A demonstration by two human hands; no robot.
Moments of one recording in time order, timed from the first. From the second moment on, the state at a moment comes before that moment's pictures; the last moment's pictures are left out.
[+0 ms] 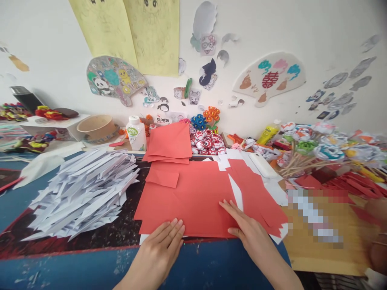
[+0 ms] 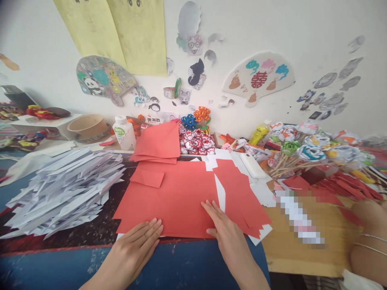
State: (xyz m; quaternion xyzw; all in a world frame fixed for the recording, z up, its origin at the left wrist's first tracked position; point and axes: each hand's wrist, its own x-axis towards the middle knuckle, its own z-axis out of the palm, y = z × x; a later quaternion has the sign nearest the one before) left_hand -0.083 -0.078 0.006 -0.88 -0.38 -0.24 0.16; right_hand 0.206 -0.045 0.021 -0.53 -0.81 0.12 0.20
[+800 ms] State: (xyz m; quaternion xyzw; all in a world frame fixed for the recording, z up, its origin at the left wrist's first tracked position) left_hand -0.037 -0.011 0.060 -0.91 -0.29 -0.15 0.27; right_hand 0.197 -0.010 0.048 -0.43 -0.87 -0.02 0.26
